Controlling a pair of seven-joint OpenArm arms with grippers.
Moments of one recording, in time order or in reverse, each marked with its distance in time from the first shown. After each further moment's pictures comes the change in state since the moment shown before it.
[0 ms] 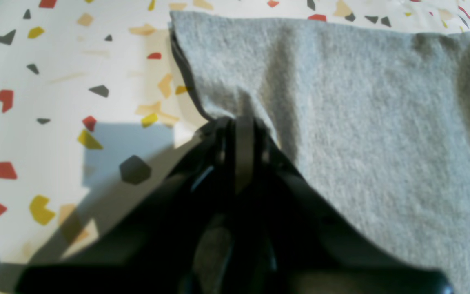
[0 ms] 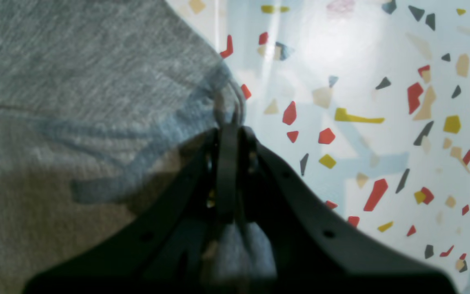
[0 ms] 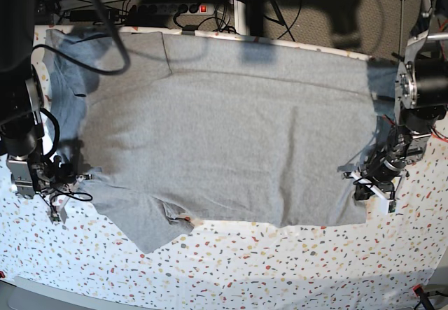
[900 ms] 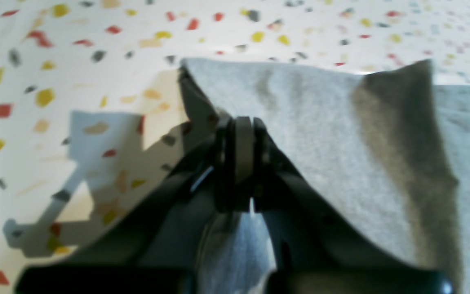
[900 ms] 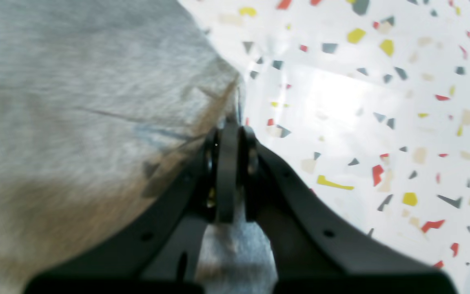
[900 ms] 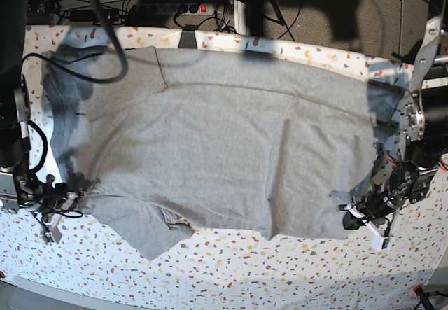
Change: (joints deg) left arm -9.2 0.6 0.0 0.0 -3.2 -2.5 8.9; right arm 4.2 2.7 4.5 1.8 -3.8 13.1 3.6
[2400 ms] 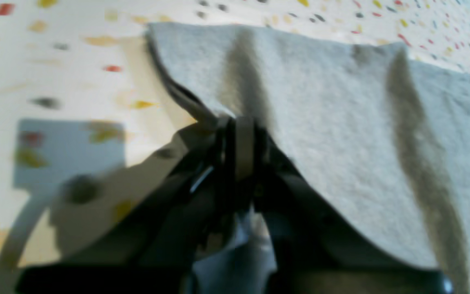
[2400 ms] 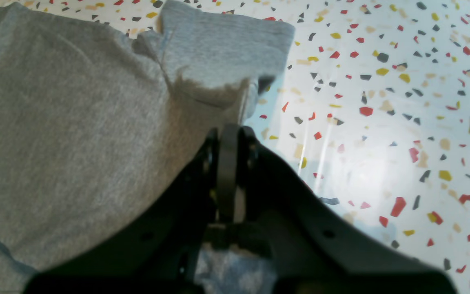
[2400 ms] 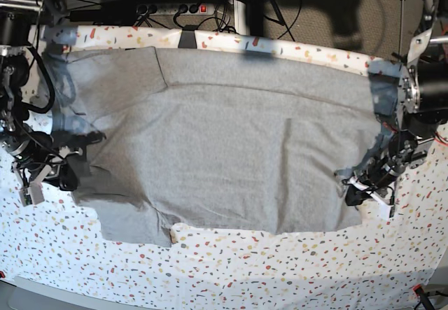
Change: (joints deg) left arm 7.6 -0.4 0.0 0.9 -5.4 -2.8 -7.4; right arm -46.4 1.5 47.2 67.3 3.7 1.7 -13.1
